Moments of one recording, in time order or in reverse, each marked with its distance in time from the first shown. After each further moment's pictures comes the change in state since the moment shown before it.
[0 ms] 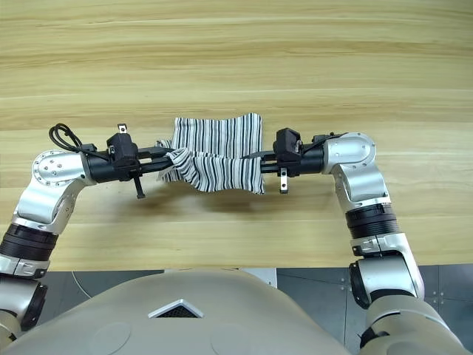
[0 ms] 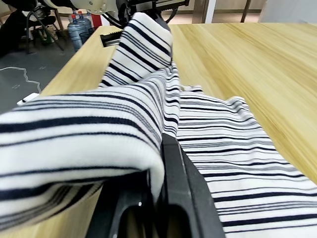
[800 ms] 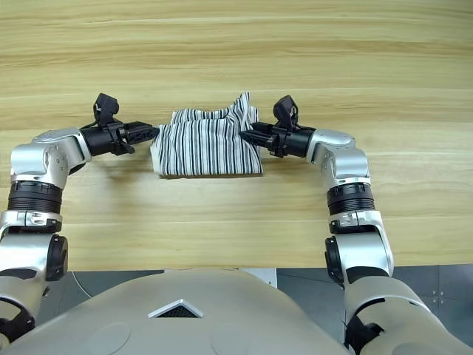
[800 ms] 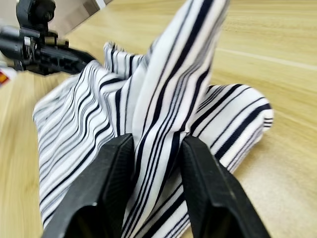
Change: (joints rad) left arm -0.308 -0.157 0.243 0.467 -0.032 0.681 0.163; right arm -0.155 0.184 -0.162 0.254 -0.001 0.474 -0.332
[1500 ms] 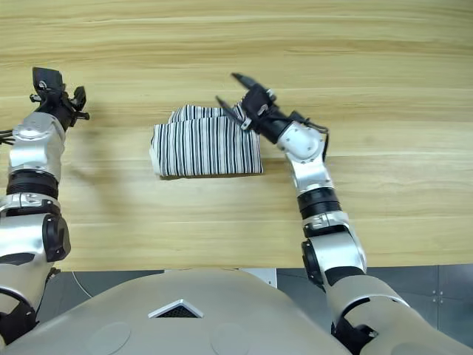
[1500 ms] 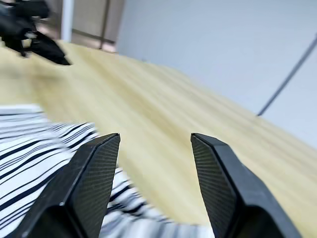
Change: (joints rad) left arm -0.146 -0.038 0.113 0.530 0.406 -0.716 0.793; right arm -0.021 0.182 0.123 0.246 -0.378 -0.982 -0.367
